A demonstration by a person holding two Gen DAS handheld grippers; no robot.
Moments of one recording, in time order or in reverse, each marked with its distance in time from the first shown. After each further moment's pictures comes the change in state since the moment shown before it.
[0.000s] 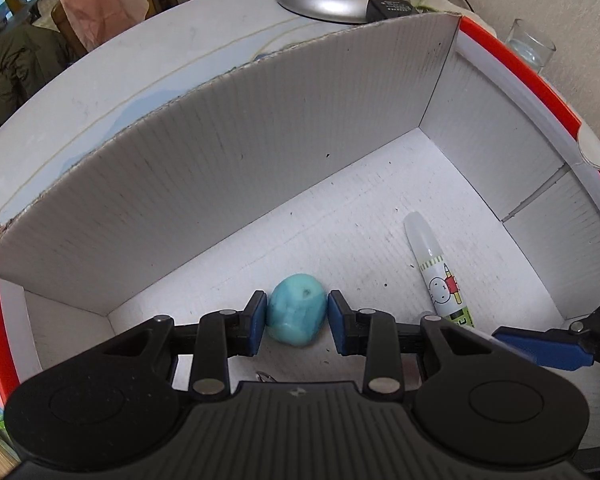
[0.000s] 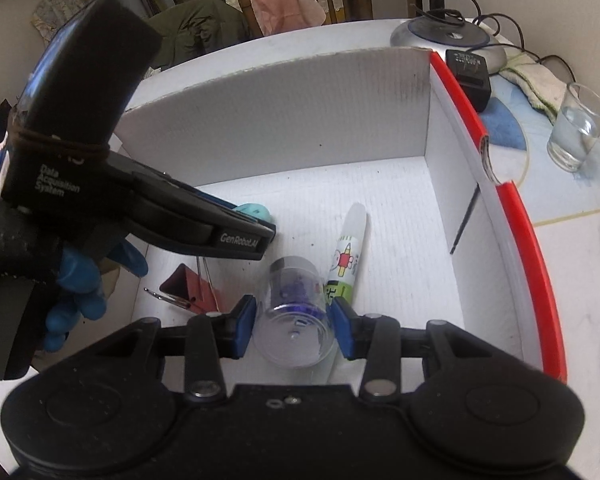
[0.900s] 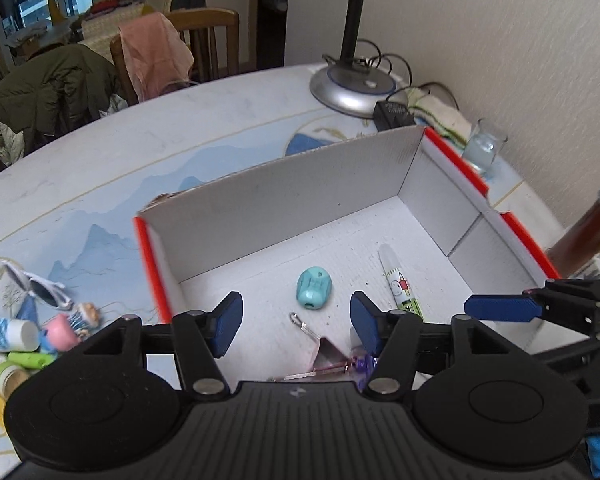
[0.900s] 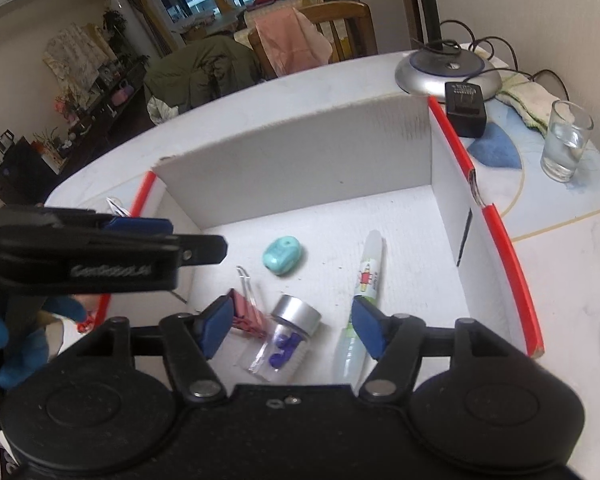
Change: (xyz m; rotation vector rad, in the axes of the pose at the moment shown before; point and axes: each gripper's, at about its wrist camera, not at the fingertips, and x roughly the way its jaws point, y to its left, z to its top) left arm -0.118 0.027 -0.059 -0.131 -0.243 -0.036; right arm -0.046 0.014 -0.004 0.044 -0.107 0.063
